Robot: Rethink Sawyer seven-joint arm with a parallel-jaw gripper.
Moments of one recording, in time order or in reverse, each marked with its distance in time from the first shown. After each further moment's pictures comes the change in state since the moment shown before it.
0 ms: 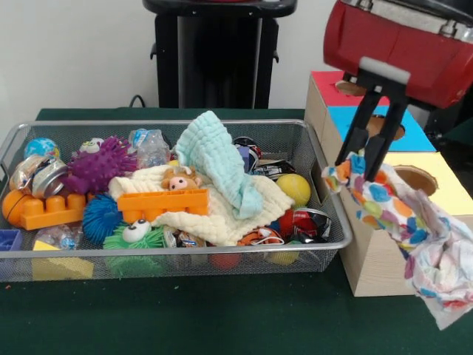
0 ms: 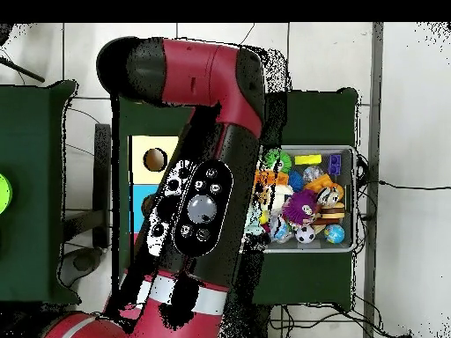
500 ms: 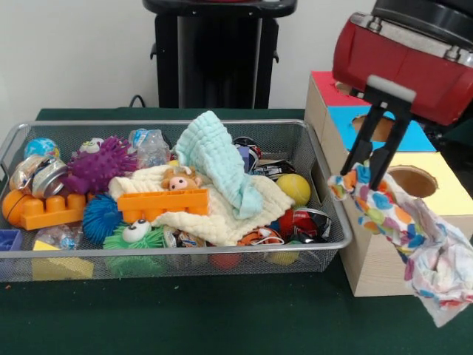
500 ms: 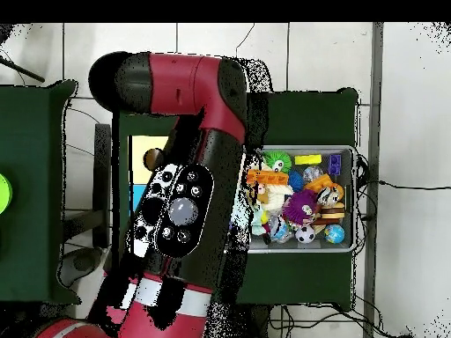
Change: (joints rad) arm 0.041 0.001 0.002 0.037 -0.053 -0.030 0.000
